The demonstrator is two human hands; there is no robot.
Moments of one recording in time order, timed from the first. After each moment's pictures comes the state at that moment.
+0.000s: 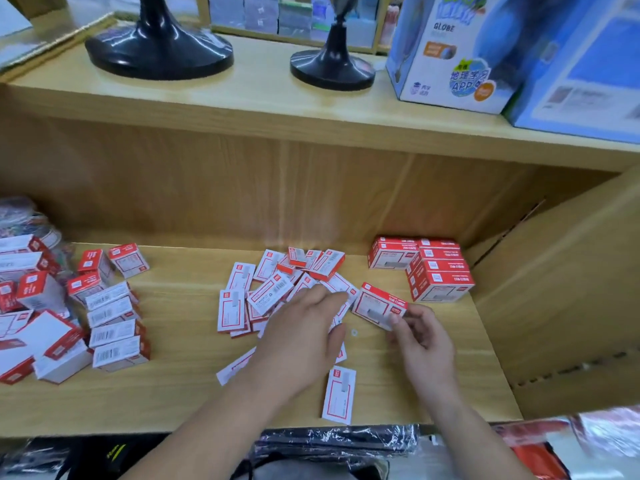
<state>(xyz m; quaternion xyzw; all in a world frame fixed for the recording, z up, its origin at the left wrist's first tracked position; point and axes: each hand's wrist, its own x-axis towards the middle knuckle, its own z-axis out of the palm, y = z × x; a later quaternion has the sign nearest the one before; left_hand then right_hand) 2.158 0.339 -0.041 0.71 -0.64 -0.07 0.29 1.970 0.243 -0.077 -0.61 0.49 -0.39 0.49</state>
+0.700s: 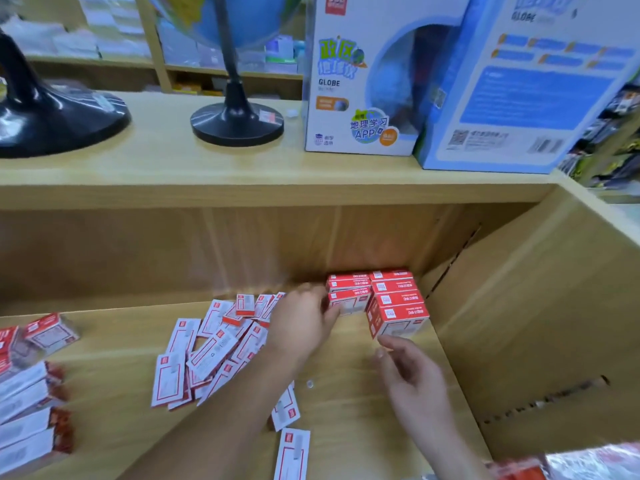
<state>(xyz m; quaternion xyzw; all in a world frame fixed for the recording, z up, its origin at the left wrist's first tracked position) 2.139 0.192 -0.063 0.77 -0.57 -0.06 0.29 1.935 0.213 -0.052 -0.58 0.52 -0.37 0.50</state>
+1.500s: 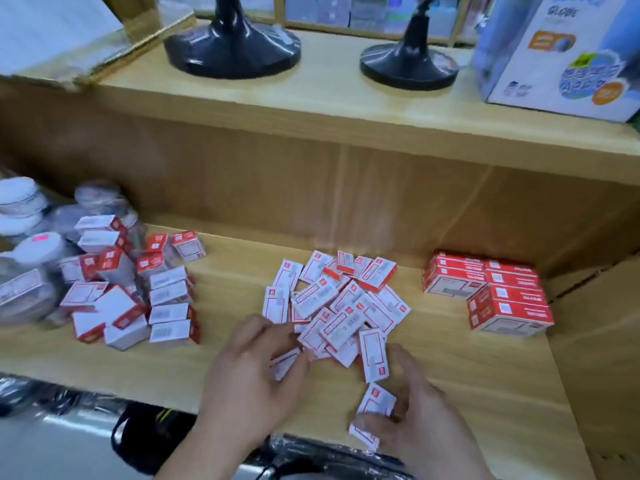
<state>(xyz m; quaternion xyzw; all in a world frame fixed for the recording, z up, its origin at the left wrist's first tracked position) 2.191 0.423 -0.053 0.81 -0.45 -0.01 0.38 1.991 0.291 -0.034 -0.79 0.47 0.01 0.40</state>
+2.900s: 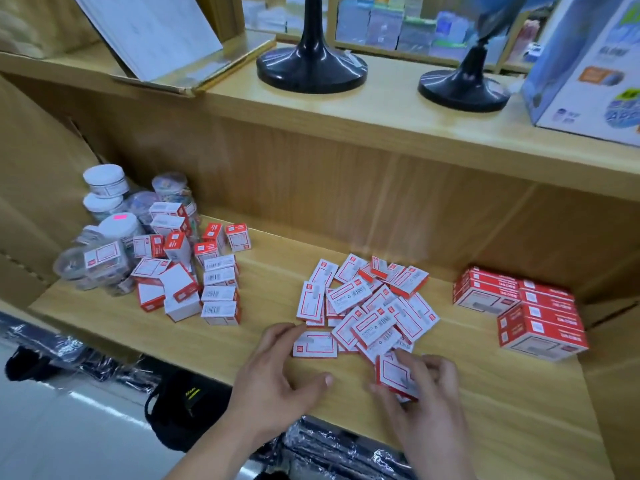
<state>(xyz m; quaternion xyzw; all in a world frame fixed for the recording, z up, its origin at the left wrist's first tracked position) 2.184 0.464 -0.088 0.82 -0.36 -0.13 0.42 2.001 0.306 -0.097 -0.84 0.40 -0.27 0.27</state>
